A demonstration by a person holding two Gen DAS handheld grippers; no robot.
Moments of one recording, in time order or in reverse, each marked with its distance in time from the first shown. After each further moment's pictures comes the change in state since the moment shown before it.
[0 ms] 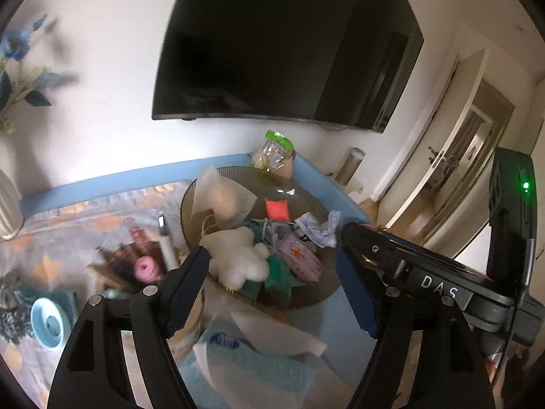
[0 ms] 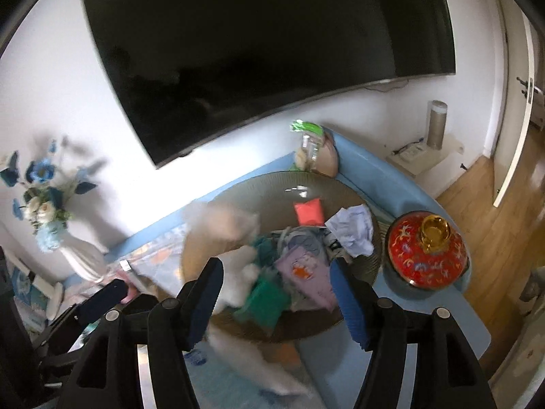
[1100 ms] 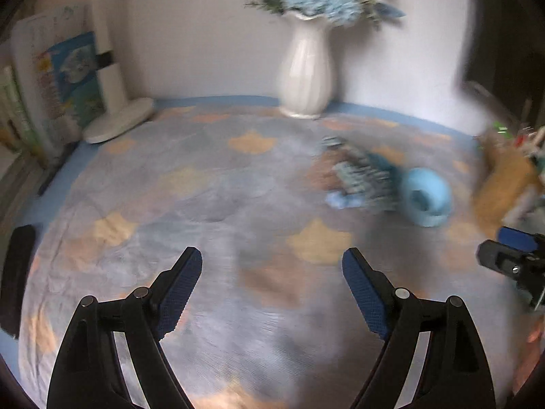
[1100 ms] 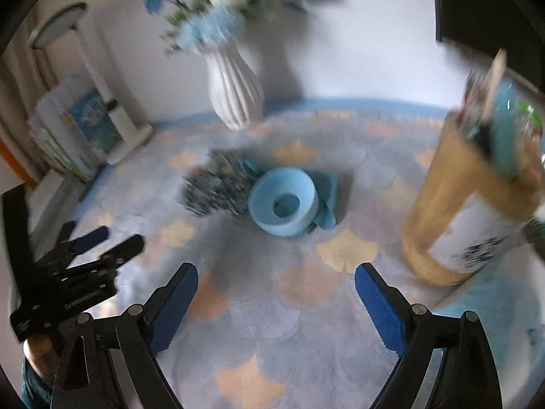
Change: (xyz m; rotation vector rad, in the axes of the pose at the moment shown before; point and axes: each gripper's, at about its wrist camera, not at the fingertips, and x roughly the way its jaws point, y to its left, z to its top) left arm -0.141 0.283 -0.167 -0.253 0.020 0.621; right arm 0.086 0.255 -0.175 -0.444 0.260 0.305
